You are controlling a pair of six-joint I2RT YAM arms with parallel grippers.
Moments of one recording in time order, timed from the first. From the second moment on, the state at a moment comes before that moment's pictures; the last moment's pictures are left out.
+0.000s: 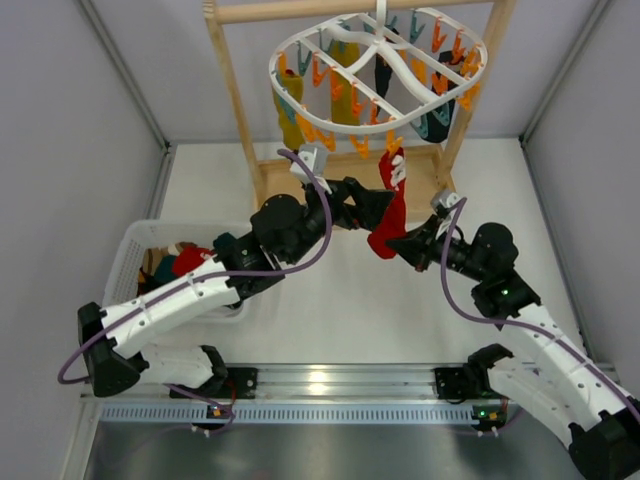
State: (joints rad) left arm -1.00 1.24 1.20 0.16 -0.30 -0.50; right arm 0.43 0.78 0.60 0.12 -0.59 0.21
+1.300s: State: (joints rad) left arm -1.01 1.54 1.49 0.33 -0.24 -0.25; right arm 0.47 0.71 0.61 0.13 -0.71 0.22
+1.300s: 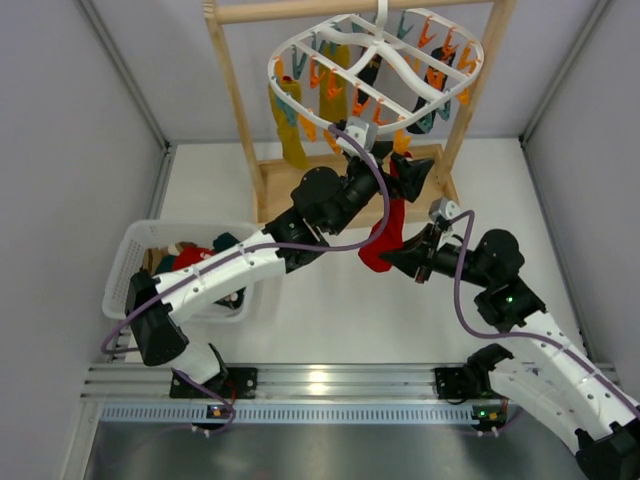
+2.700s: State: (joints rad) left arm -0.96 1.60 1.47 0.50 -0.24 -0.20; right arm 0.58 0.74 0.62 0.11 -0.67 0.15
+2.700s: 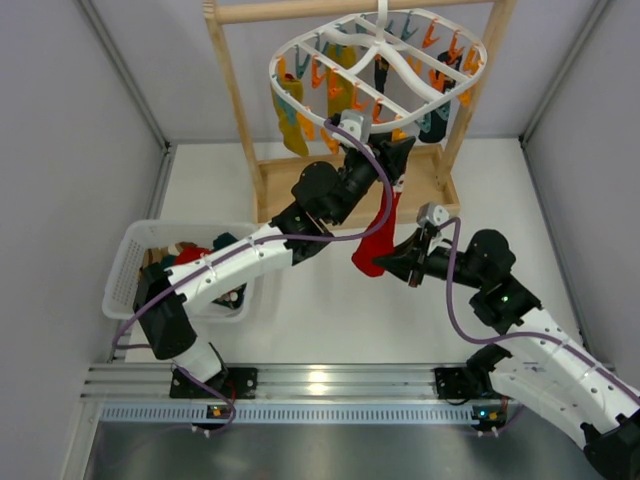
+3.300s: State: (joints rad) left arm -0.95 1.59 1.44 0.52 -0.25 -0.21; right arm 0.59 0.70 0.58 0.08 -0.61 0.15
